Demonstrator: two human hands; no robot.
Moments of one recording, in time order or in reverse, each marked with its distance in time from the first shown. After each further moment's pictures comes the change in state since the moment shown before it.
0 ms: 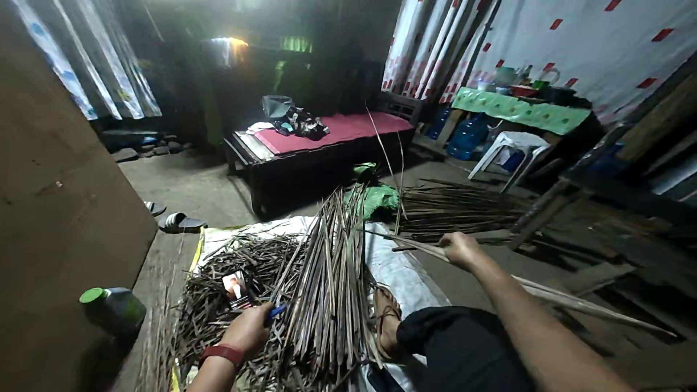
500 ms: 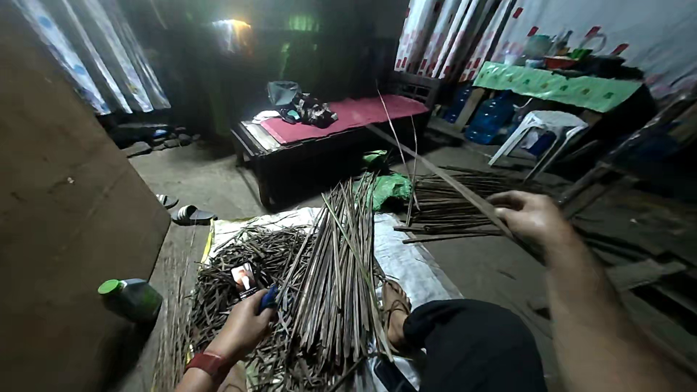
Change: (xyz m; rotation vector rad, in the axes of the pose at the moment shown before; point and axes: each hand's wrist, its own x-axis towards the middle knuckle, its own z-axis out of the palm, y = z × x) left_hand -0.028 0.017 -0.018 -0.465 0.154 -0.022; right_hand -0.016 0.026 -0.054 0.517 0.417 -0.113
